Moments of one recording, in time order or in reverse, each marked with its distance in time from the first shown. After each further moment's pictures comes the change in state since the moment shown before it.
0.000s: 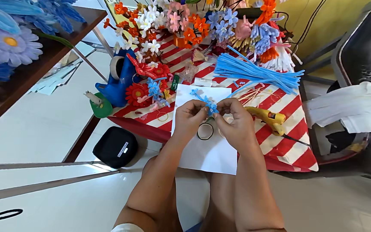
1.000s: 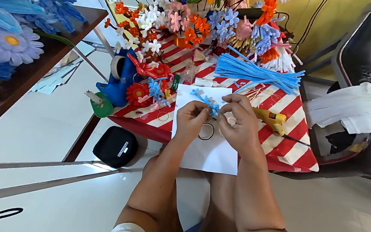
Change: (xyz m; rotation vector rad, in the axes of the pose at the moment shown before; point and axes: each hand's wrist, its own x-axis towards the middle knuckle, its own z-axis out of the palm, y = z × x) left_hand -0.003 -0.001 0.003 -0.028 0.007 0.083; right_hand 0.000 0.001 -0.002 -0.183 0.090 -0.243
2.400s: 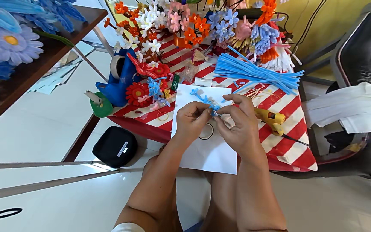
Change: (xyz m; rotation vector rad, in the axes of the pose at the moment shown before) left_hand 0.001 -0.004 -0.001 0.093 -0.035 0.153; right_hand -0.003 0.000 -0.003 -0.075 -0.010 -0.084
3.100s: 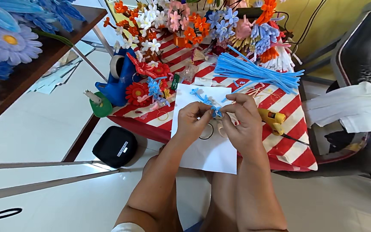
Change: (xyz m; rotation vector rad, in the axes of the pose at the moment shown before) left_hand 0.000 0.000 0.001 0.043 -0.037 -0.010; right_hand 0.000 0.001 -0.002 0.065 0.053 0.040
